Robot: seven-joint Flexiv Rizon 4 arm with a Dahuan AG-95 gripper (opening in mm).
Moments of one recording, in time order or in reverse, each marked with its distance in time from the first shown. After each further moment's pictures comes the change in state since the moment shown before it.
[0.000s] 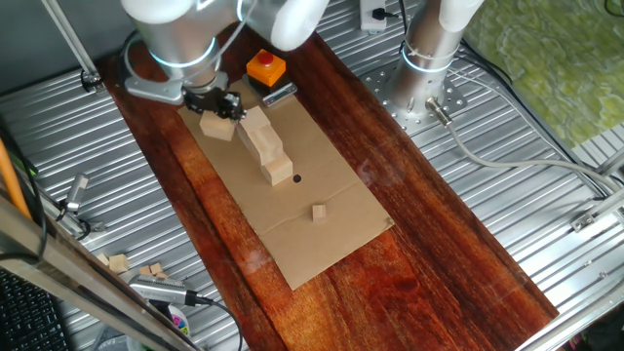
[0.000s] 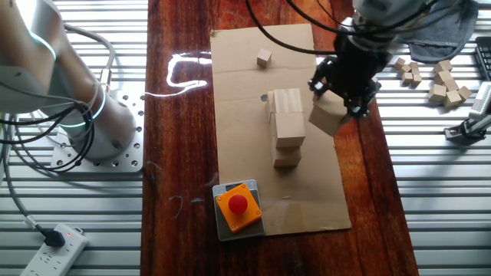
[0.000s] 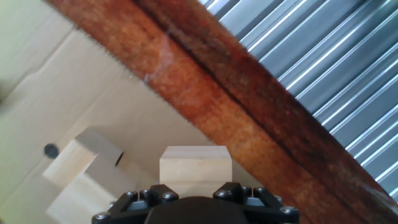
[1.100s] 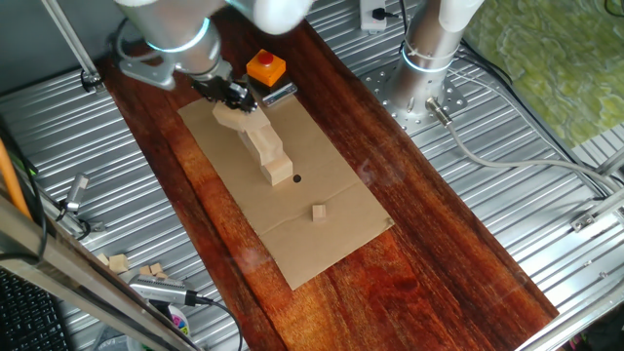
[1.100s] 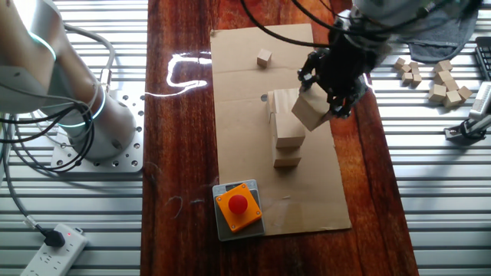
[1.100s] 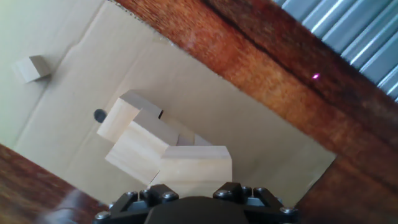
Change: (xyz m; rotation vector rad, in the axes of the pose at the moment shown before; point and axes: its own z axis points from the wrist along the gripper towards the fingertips) arm 0.023 0.019 -0.010 -0.169 0.036 0.217
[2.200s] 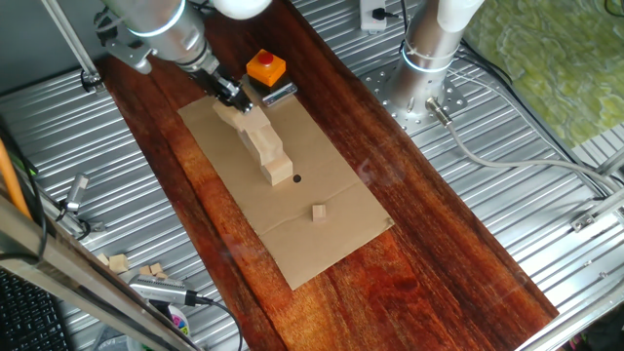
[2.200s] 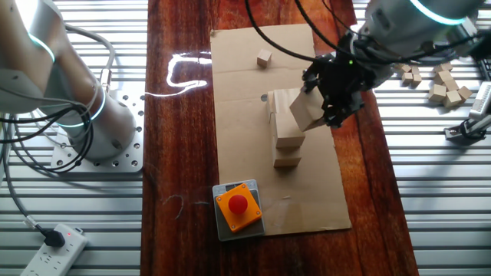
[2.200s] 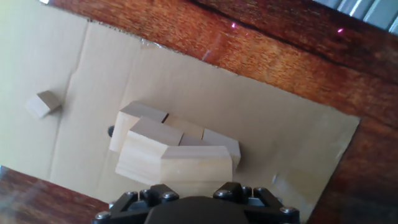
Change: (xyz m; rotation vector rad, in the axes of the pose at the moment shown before) arm 0.001 0.001 0.003 -0.142 -0.002 0.204
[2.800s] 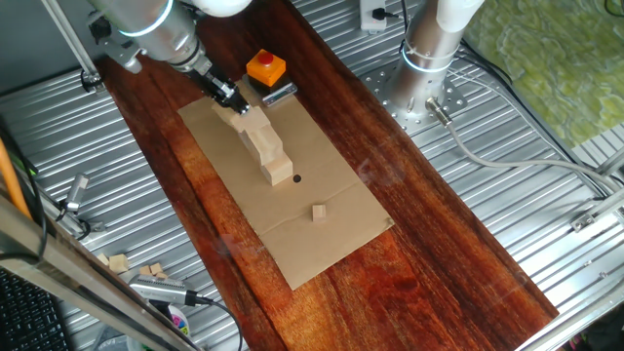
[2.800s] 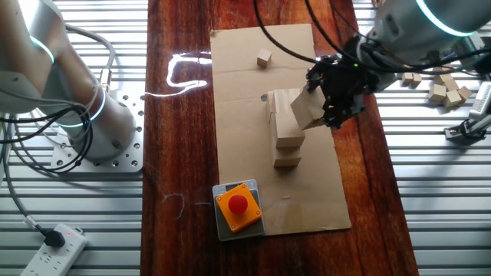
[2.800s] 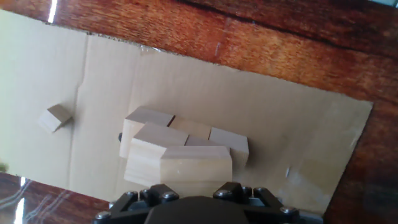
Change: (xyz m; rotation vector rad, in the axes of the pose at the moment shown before) arm 0.002 0.000 0.001 -0.010 -0.001 -0.004
